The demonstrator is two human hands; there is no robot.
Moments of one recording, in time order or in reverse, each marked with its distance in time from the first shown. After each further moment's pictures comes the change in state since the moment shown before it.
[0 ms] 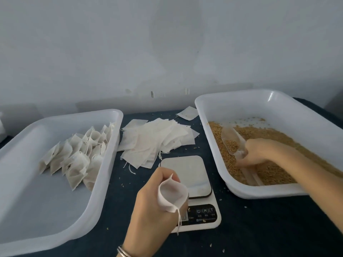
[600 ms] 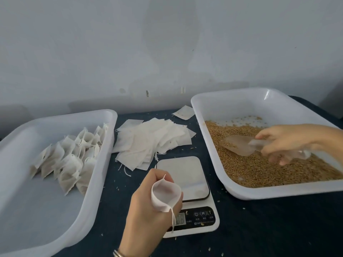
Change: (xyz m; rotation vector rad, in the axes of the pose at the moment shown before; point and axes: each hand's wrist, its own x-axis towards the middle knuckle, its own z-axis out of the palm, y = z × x) left_hand 0.008 -0.003 0.003 -0.109 0.007 -0.054; right_hand -0.023 0.053 -0.036 0.541 -0.160 -0.050
